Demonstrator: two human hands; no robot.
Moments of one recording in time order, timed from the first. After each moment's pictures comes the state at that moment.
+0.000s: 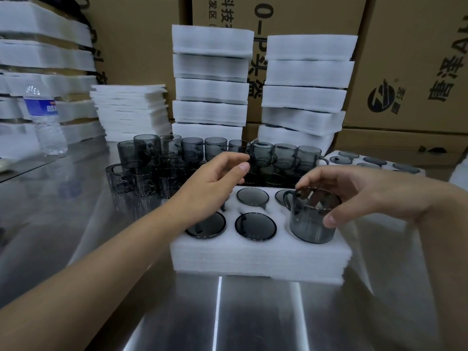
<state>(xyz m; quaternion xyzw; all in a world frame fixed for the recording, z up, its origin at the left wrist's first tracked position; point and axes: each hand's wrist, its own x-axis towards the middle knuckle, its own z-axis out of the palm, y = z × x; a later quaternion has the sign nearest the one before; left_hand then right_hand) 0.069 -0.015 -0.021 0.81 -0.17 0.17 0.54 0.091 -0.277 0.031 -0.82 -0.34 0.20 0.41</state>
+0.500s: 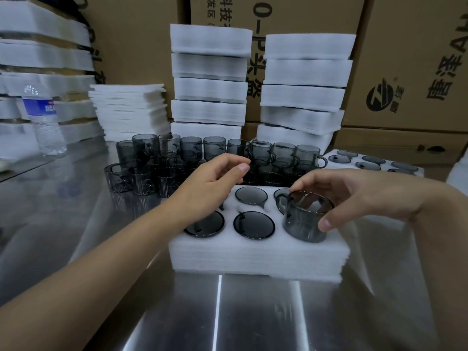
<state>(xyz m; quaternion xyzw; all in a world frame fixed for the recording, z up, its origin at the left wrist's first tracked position) 0.070 -0.015 -0.021 0.81 -0.17 0.16 0.53 0.088 -0.272 0.030 -0.83 -0.33 0.22 0.39</state>
